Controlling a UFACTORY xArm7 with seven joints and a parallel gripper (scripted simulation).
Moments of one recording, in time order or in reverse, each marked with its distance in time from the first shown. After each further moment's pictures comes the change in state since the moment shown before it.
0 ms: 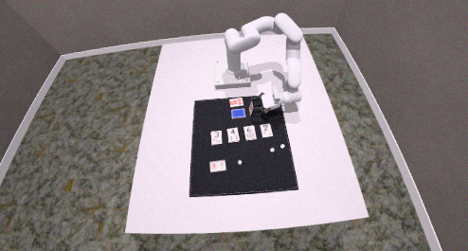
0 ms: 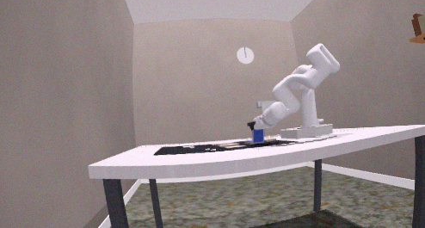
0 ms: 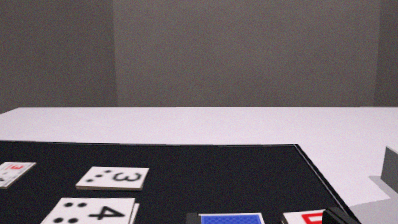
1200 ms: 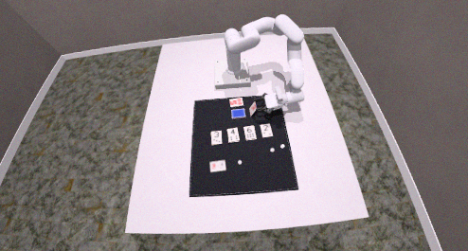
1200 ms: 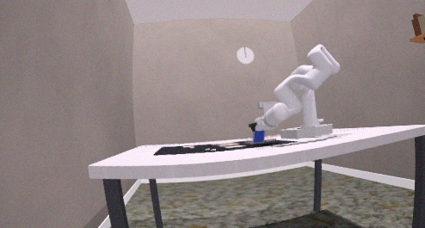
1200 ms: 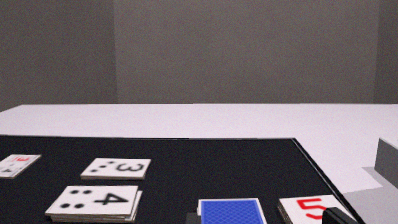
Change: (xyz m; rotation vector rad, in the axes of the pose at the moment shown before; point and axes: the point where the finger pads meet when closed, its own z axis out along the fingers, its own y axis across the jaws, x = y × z) arm -0.010 0.000 -0.018 0.000 0.000 0.000
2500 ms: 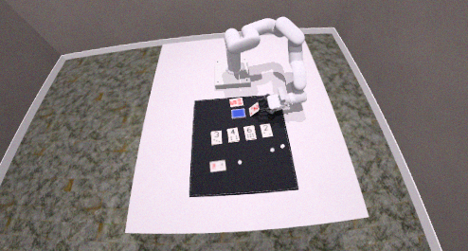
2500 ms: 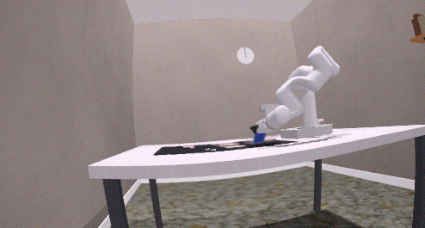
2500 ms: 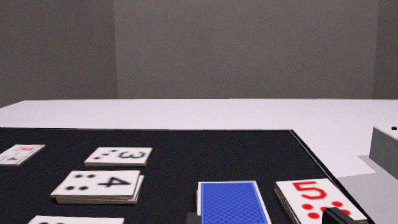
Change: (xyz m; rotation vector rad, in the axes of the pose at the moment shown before) arm -0.016 0.000 -0.016 0.000 0.000 0.000
